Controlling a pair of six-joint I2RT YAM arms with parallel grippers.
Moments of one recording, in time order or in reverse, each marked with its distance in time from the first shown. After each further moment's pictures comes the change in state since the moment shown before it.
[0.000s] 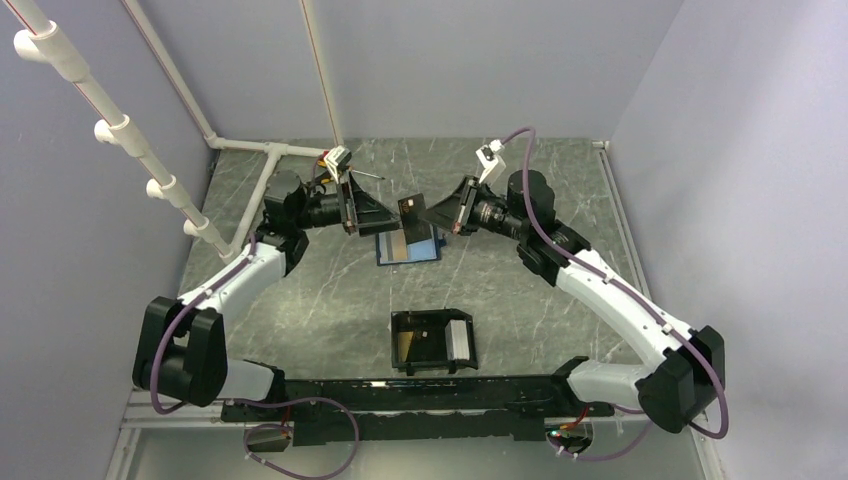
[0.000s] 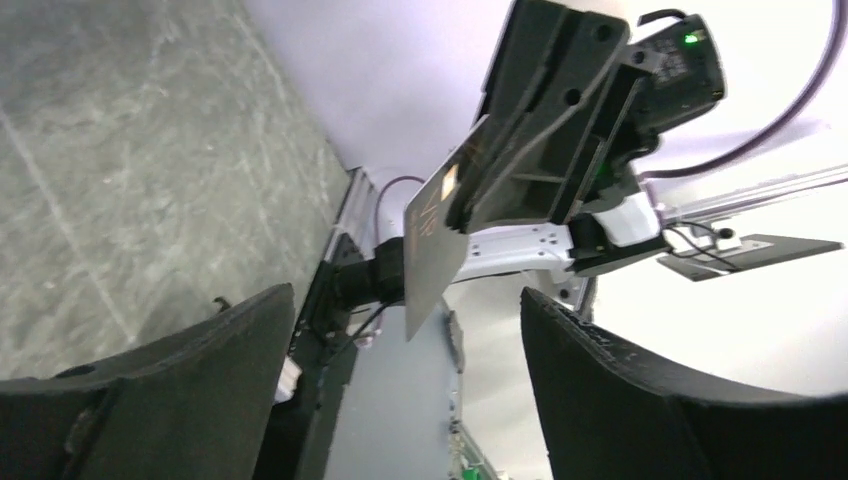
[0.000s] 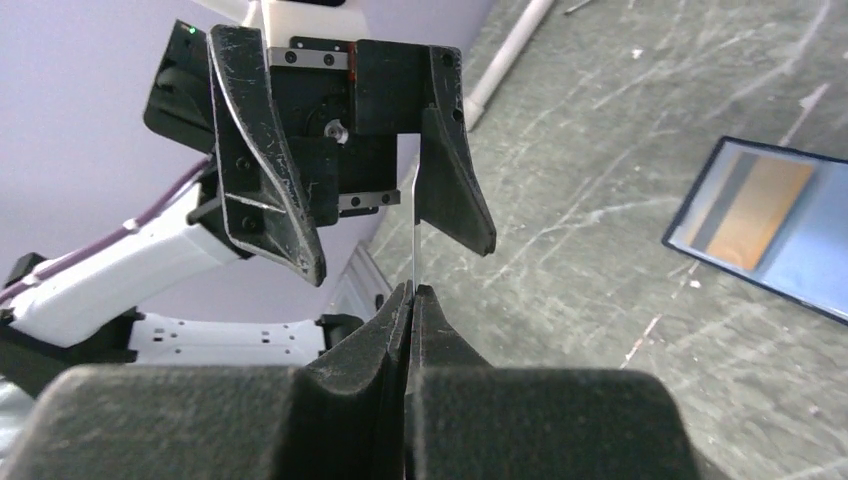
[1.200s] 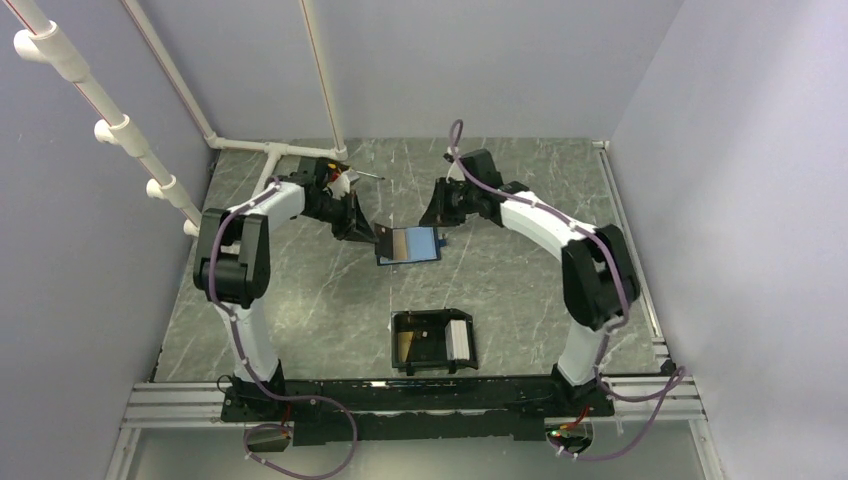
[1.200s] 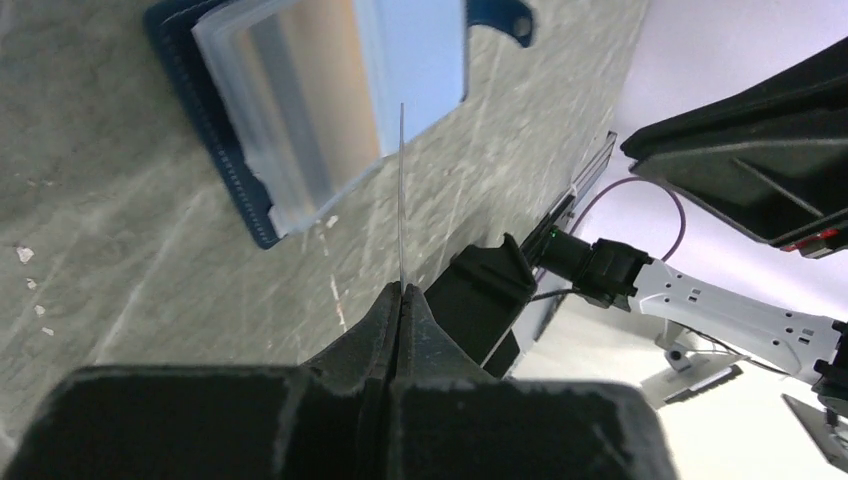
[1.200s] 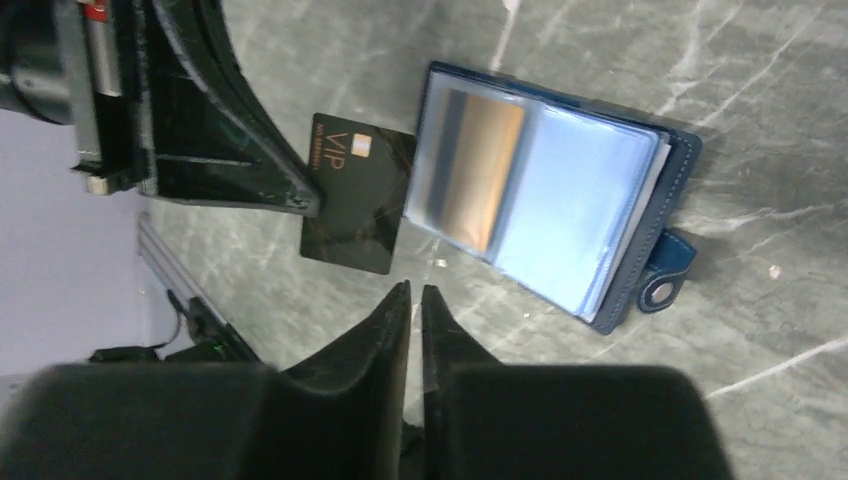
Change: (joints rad) left arm 0.114 0.560 0.507 -1.075 -0.203 0.746; right arm -0.116 0.570 0.282 -0.230 -0.033 -0.249
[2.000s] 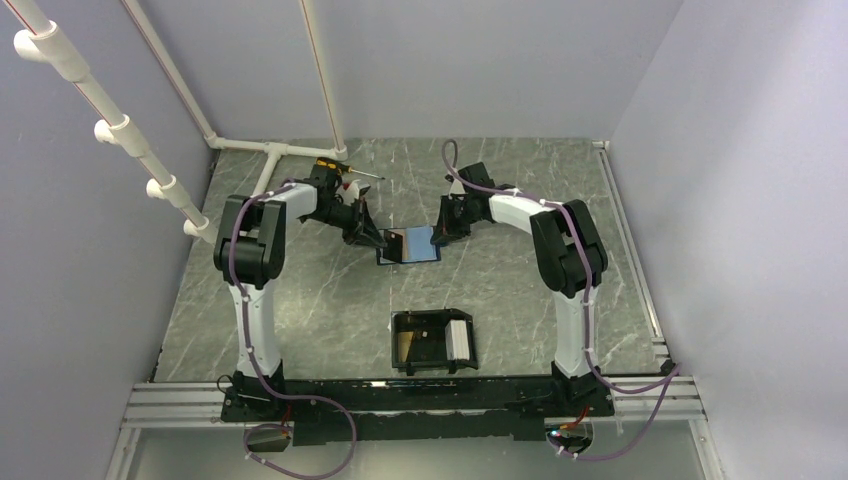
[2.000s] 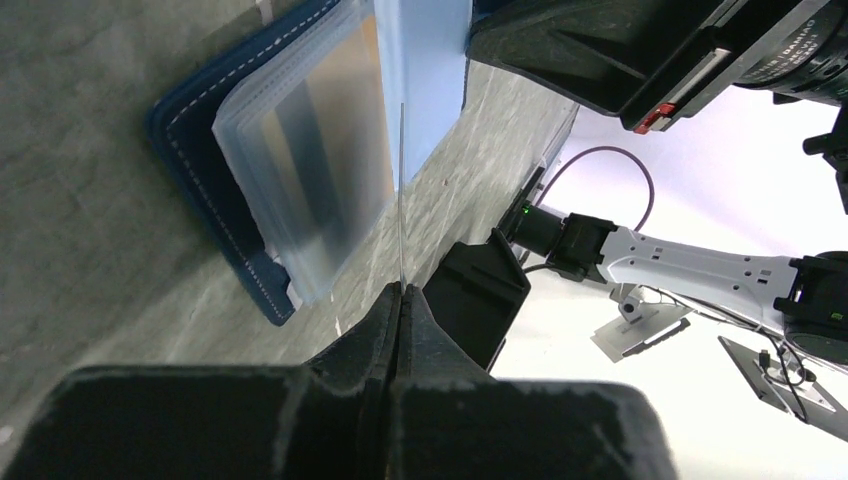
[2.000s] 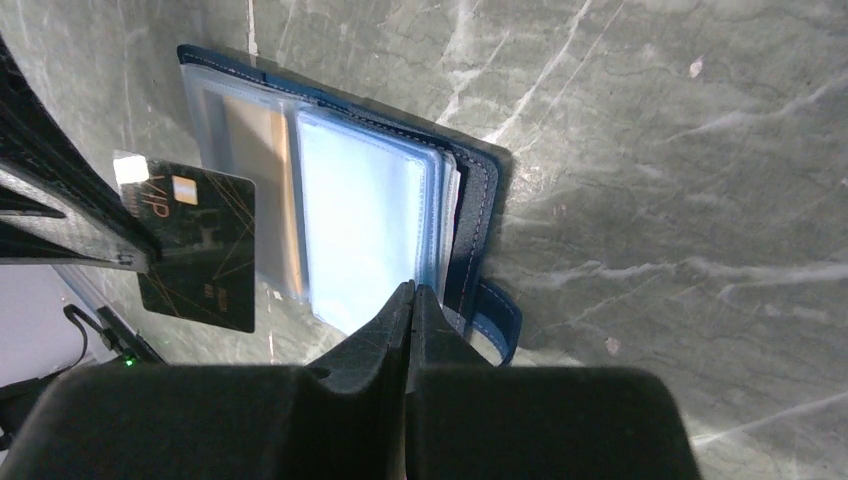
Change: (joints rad) left arm -0.008 0.227 0.085 -0.011 0.136 0.025; right arm -0.072 0.334 0.101 -0.077 -0.026 -0.117
